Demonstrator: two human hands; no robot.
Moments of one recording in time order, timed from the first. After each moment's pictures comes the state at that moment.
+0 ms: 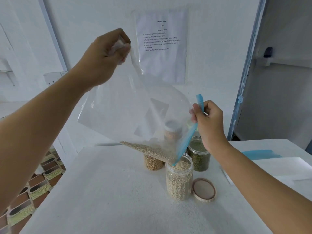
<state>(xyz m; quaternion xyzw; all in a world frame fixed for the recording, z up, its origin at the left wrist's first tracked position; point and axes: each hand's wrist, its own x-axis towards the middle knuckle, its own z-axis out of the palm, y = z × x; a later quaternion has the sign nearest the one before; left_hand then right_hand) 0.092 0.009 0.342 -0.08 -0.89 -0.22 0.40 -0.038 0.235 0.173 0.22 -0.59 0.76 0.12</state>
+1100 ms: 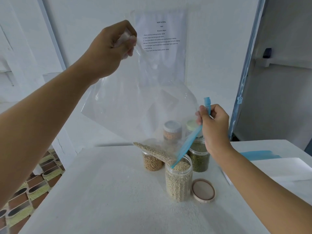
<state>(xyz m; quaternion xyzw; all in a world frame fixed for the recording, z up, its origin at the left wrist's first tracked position) 0.077 0.014 0.354 -0.10 -0.88 -0.22 0.40 -0.044 0.242 0.163 0.18 -0.58 0.78 0.14</state>
